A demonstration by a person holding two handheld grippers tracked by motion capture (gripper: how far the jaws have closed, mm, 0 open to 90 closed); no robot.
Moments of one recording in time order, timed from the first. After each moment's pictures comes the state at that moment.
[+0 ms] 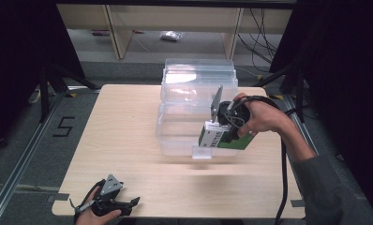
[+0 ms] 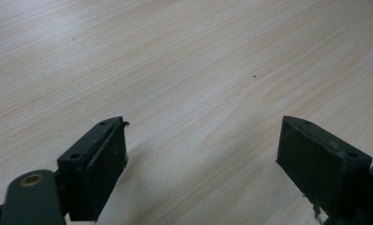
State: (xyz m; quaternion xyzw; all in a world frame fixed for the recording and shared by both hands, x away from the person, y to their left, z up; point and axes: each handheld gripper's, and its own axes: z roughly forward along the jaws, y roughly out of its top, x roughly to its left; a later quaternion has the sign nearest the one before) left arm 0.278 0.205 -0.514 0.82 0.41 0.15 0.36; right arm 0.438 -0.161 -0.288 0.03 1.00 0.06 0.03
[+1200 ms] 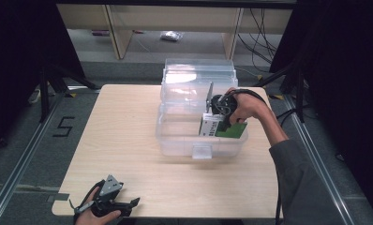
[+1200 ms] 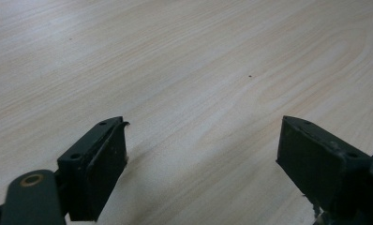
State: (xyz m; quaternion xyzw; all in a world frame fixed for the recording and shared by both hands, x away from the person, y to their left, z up) left arm 0.275 0.206 -0.513 0.82 0.41 0.14 0.37; right arm 0.520 -0.158 -0.342 0.02 1.00 0.02 0.03
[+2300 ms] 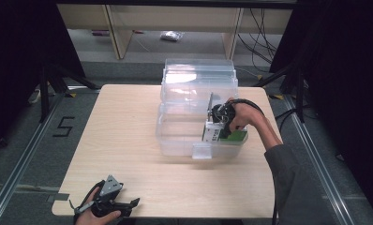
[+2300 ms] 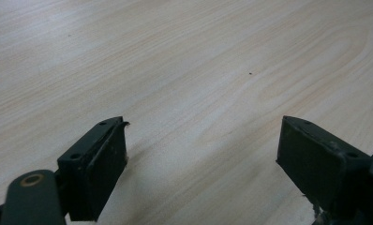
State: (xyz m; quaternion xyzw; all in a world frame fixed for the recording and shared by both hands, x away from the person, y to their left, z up) left arm 0.275 0.205 -0.513 0.82 0.41 0.14 0.36; right arm 0.528 -0.167 -0.390 0.05 1.00 -0.02 0.01
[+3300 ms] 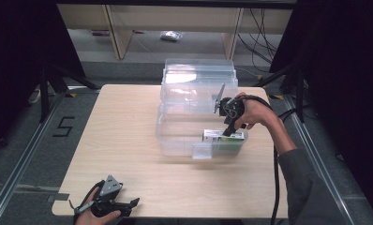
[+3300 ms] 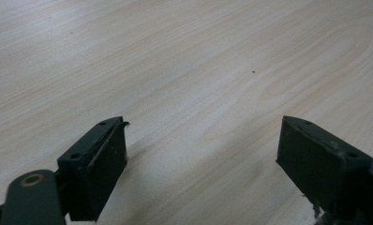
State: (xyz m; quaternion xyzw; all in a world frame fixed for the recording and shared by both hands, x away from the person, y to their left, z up) left arm 0.275 0.207 -0.514 0.82 0.41 0.14 0.36; right arm 0.513 -0.186 -0.352 0.13 0.99 0.05 0.04
